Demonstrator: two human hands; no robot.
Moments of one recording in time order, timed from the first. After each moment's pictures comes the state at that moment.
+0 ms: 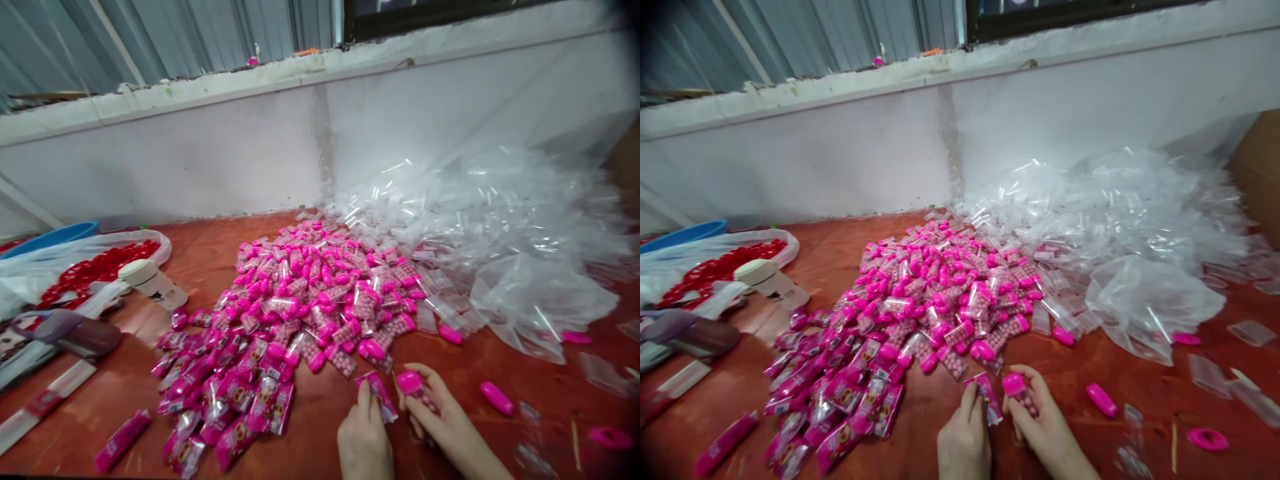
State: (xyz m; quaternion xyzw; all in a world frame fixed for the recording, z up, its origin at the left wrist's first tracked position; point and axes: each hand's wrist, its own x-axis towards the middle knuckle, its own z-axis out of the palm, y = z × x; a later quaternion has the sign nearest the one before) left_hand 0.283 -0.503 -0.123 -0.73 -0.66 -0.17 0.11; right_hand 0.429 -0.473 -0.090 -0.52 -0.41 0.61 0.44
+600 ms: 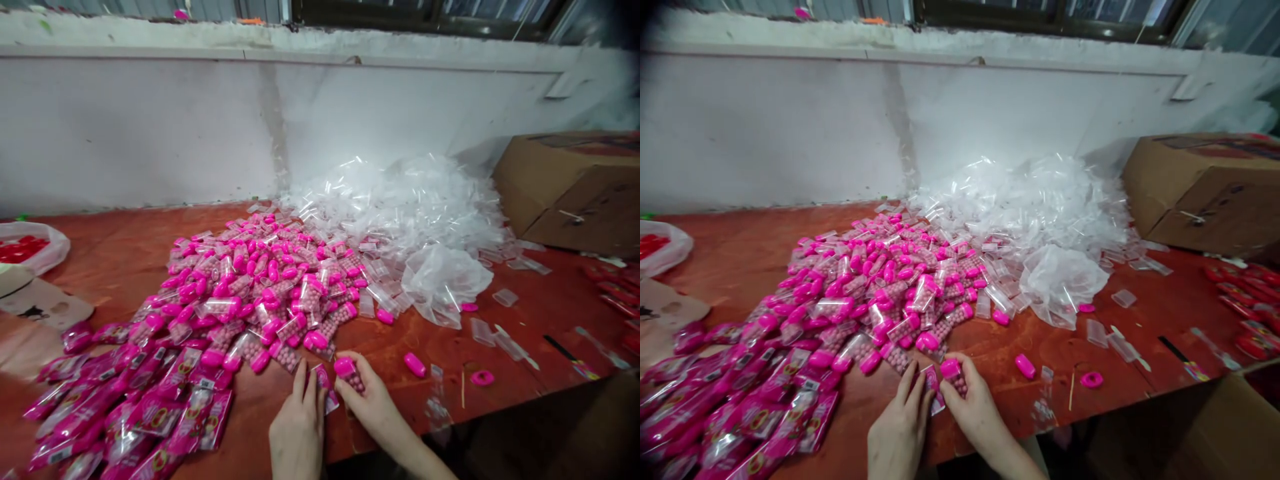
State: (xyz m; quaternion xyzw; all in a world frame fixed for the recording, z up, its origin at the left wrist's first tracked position) left_hand 0.271 -0.491 -0.109 -0.73 -0.66 -0.18 0.05; right_hand 0.418 -0.467 -0.074 -0.52 -0.43 0.58 0.46
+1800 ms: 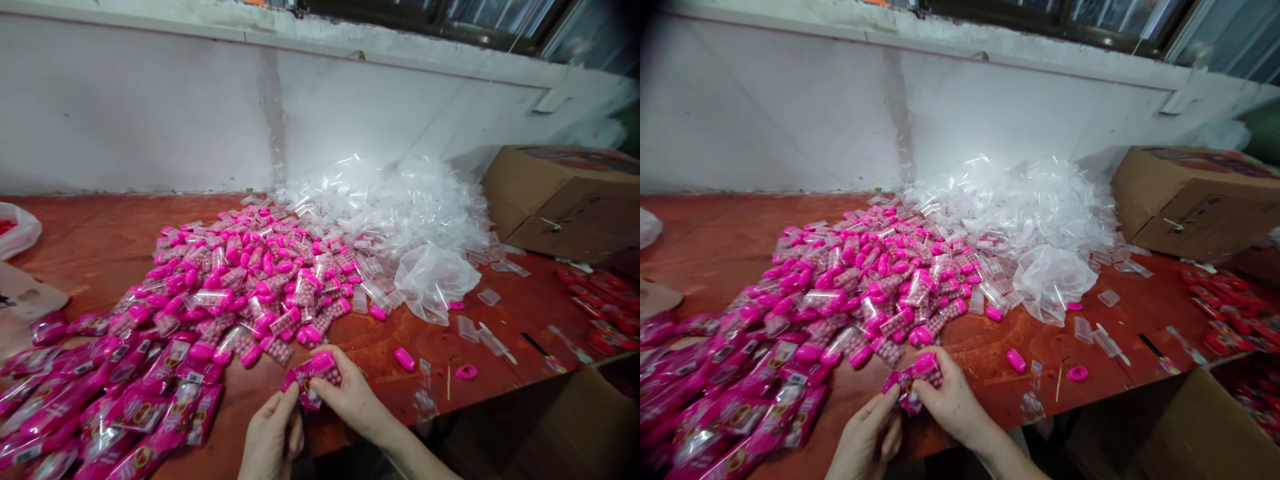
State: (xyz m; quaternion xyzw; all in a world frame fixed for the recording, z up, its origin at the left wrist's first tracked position) left_hand 0.266 -0.492 -0.065 -0.13 -0.55 -0.48 -0.66; right_hand 0.399 -0.459 -0.035 -0.47 -0.47 0.63 0.41
